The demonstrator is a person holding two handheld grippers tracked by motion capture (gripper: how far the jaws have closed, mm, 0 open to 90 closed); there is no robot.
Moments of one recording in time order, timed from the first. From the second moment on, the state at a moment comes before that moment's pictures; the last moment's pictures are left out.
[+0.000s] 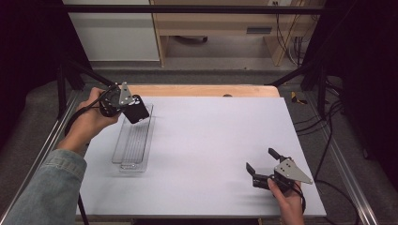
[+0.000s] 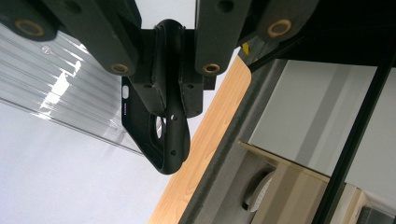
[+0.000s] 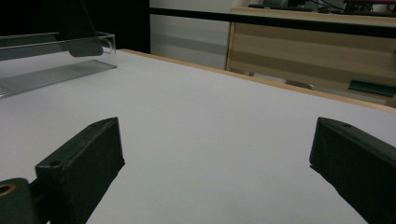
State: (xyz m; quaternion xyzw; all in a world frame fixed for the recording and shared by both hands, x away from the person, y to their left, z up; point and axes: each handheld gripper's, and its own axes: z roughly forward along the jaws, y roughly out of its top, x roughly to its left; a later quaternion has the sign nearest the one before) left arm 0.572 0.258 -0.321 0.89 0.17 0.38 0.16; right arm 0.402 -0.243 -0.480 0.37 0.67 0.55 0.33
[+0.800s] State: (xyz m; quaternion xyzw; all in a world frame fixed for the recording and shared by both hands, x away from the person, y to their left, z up) left arm 0.582 0.249 -0.325 0.90 0.16 0.37 0.16; right arm 0.402 -0.243 -0.480 0.37 0.67 0.55 0.33
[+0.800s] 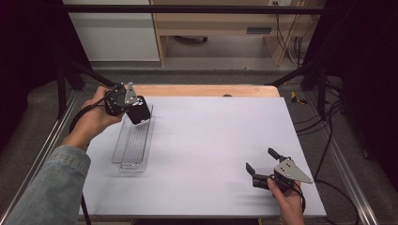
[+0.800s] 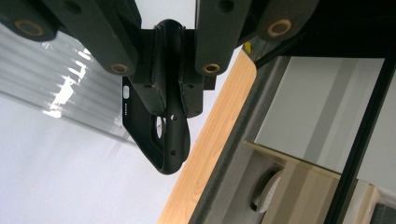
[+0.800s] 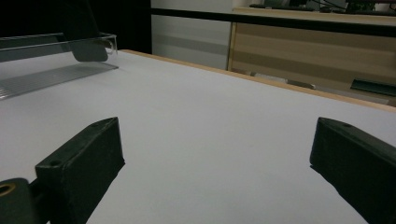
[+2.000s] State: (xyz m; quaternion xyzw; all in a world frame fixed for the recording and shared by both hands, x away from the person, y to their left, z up) left arm 0.590 0.237 -0.333 0.91 0.13 0.36 0.14; right arm 0.401 -0.243 -0.479 0.37 0.67 0.56 0.33
